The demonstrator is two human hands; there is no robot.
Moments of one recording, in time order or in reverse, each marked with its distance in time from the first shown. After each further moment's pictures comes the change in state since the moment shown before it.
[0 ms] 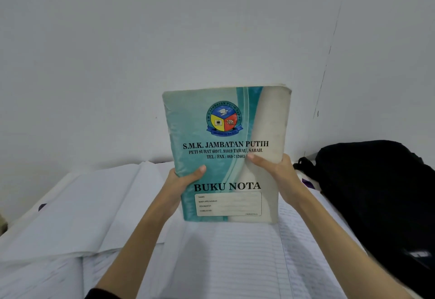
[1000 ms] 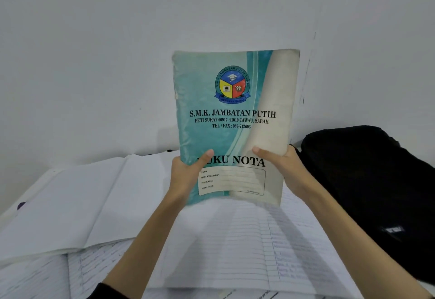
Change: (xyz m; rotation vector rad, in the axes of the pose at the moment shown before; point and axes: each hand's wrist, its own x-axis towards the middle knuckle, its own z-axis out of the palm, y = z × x) left_hand 0.001 -0.001 0.055 0.129 0.262 0.027; right_hand -0.015 -0.002 -0.033 -0.089 0.067 0.039
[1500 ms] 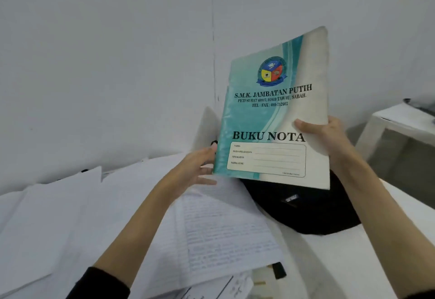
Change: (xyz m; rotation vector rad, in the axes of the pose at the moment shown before) left_hand -0.023 0.008 0.159 0.157 -0.829 -0.150; right_hand -0.080 -0.057 -0.213 0.006 0.517 -0.076
